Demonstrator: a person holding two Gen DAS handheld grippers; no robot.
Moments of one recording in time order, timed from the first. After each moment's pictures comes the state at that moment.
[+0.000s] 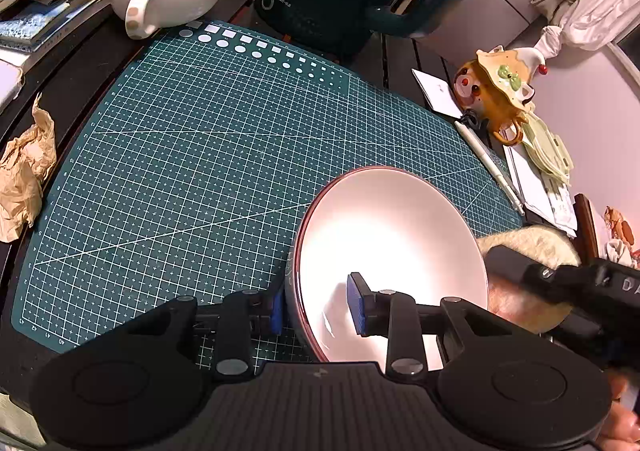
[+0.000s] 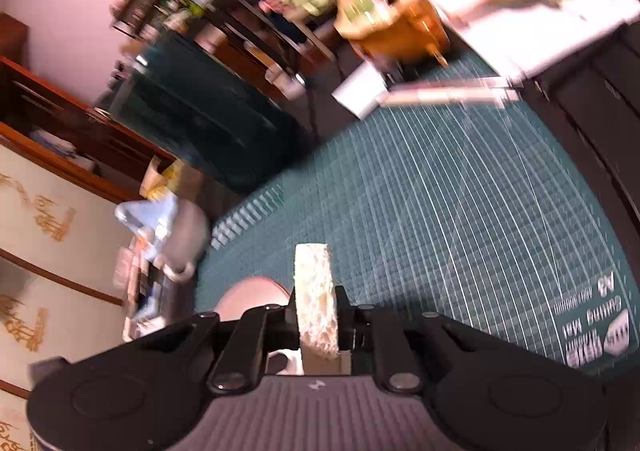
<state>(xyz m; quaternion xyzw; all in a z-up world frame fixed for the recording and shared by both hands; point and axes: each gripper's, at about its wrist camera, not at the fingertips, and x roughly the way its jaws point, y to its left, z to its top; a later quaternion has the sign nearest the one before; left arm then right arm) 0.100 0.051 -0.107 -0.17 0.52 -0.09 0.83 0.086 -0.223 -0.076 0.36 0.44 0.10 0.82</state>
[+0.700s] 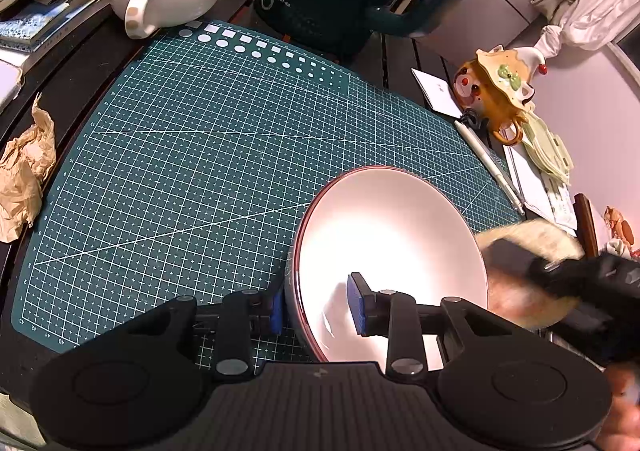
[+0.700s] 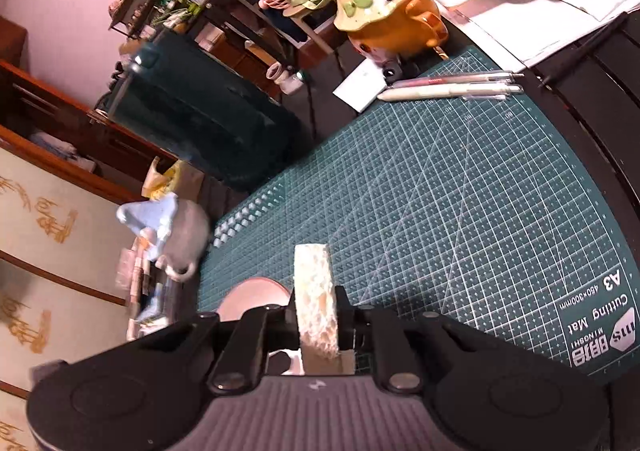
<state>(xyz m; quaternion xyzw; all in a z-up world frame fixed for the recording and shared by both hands) 0.100 0.051 -0.106 -0.17 0.52 -0.09 0.83 0.085 -0.232 -0.068 0.38 0.41 0.11 0.82</state>
